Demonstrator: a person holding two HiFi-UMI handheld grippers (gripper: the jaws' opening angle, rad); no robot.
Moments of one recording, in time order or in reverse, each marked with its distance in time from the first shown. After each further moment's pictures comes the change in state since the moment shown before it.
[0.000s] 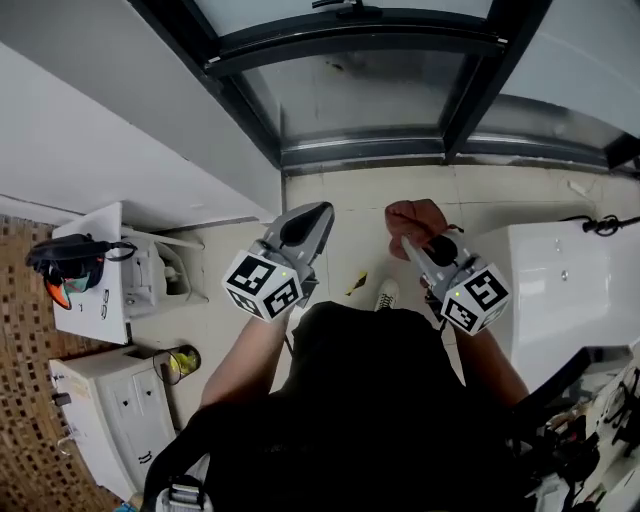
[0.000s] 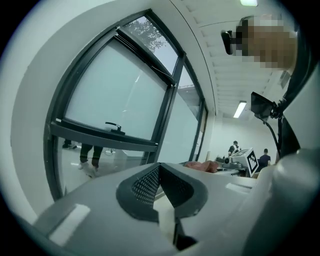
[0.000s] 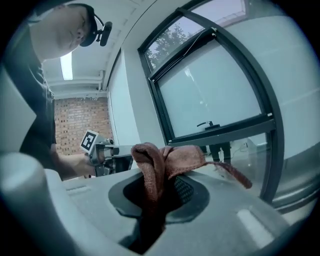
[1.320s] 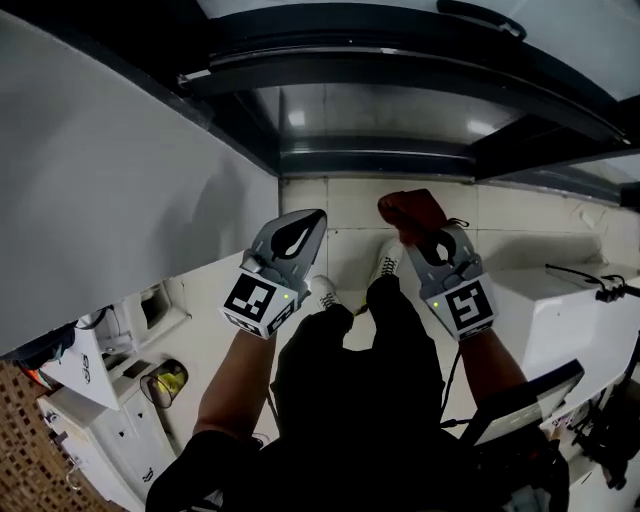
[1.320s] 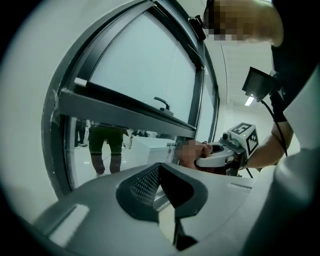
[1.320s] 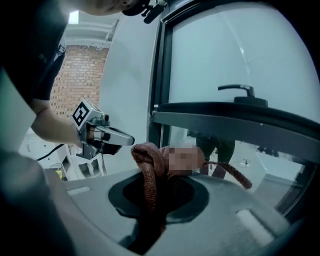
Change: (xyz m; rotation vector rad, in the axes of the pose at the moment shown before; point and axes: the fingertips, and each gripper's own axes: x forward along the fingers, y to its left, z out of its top) left arm 0.104 0.348 -0.060 0.031 0.084 0.062; right arm 0.351 -0.150 -0.049 -0.377 0.242 -0.037
